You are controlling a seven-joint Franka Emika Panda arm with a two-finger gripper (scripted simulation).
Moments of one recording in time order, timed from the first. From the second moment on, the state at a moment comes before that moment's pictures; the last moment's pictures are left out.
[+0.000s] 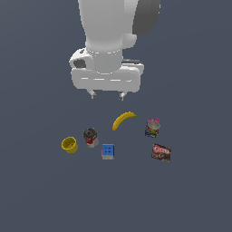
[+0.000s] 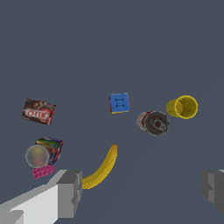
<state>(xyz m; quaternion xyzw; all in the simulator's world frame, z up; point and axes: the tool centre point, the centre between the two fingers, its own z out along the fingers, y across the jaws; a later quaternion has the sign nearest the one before) -0.002 -0.029 0.330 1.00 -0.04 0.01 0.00</state>
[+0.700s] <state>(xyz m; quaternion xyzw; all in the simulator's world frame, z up) 0.031 -0.084 0.268 1.00 -0.07 0.01 -0.01</state>
